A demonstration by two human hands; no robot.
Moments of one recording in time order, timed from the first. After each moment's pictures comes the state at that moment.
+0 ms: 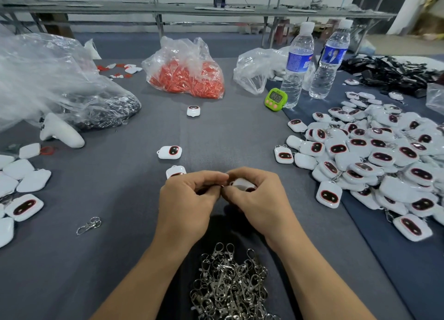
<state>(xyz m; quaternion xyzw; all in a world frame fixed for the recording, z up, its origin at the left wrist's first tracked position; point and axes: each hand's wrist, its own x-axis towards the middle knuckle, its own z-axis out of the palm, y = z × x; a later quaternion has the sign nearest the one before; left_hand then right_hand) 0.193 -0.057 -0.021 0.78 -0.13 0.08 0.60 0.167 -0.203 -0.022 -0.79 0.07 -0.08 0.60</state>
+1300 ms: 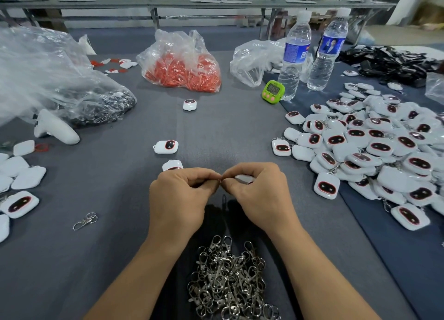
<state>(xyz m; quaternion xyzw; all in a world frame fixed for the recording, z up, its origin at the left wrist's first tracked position) 0.188 -0.055 -0.015 0.84 -0.07 0.09 0.54 0.165 -0.205 -0.020 -0.85 0.09 -0.16 0.49</state>
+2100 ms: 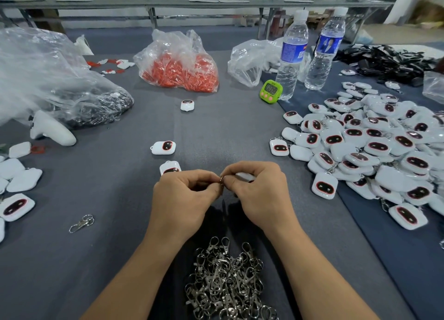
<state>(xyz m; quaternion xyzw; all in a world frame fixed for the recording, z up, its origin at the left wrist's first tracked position) 0.189 -0.057 -0.015 0.82 -0.10 0.06 0.56 0.165 -0.207 -0.016 -0.83 0.09 -0.16 0.53</state>
